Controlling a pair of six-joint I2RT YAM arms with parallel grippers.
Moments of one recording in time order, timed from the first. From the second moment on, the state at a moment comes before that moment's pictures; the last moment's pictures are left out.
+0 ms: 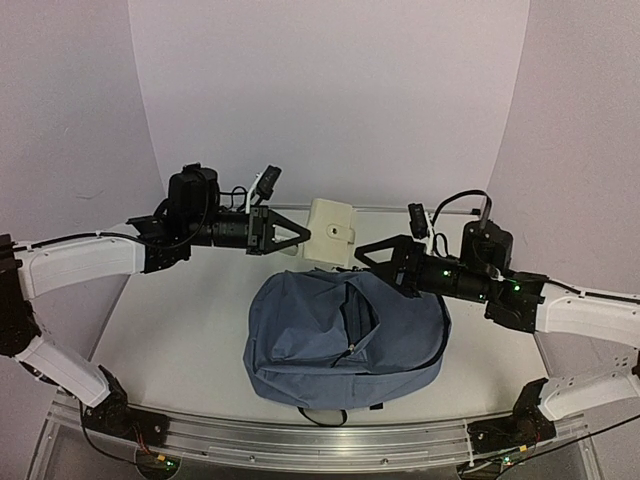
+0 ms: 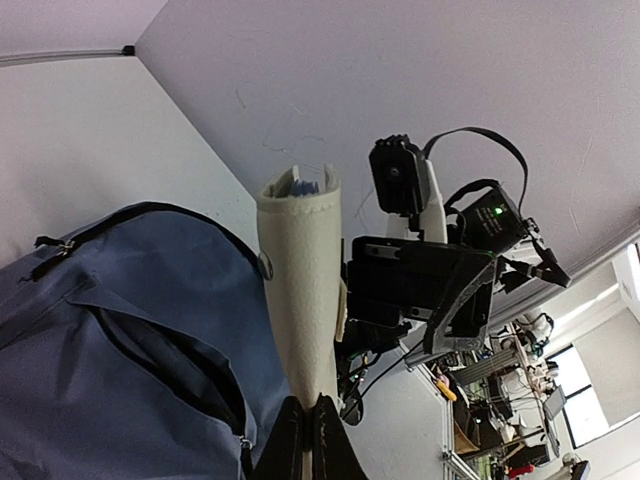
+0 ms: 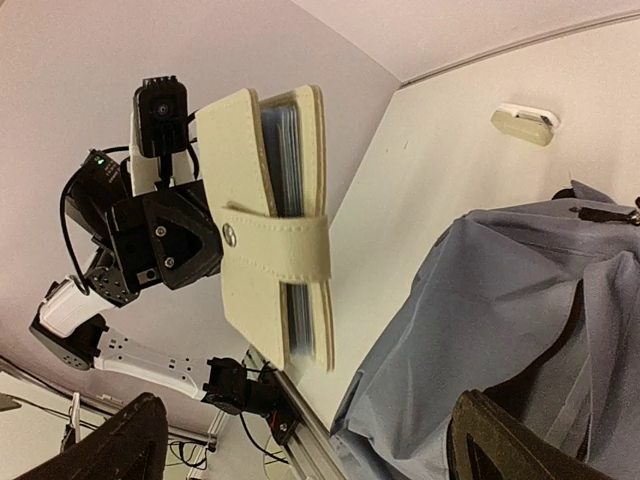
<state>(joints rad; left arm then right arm) -0.74 1.42 1.07 0.15 0.71 -0.70 0.84 1.14 0.73 0.24 -0.26 0.90</state>
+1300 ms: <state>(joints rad) -0.96 1.66 1.37 -0.44 0.19 -0.68 0.81 1.32 0.81 -0.09 -0.10 0.88</state>
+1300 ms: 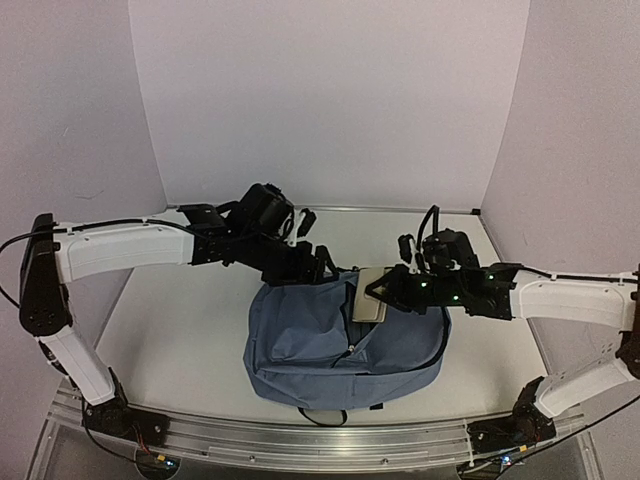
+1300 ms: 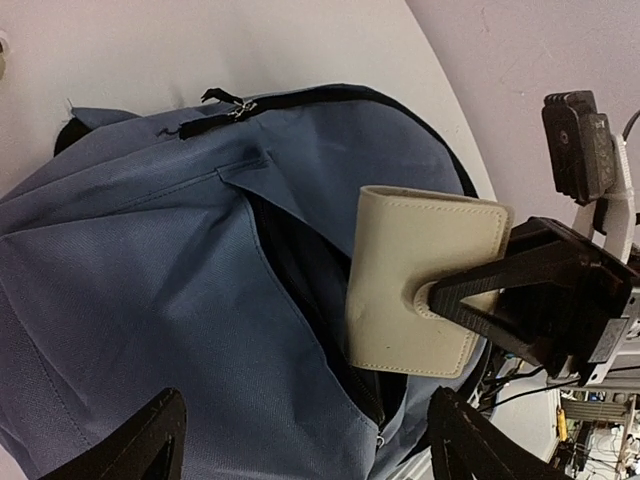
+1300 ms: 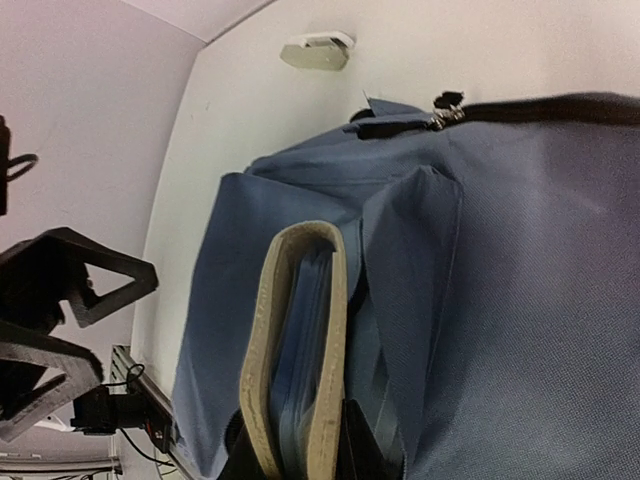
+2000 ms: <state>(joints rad) -1.07 2.01 1.79 -0.89 0.07 -0.65 0.81 1.40 0.84 -0.15 -0.15 0.90</state>
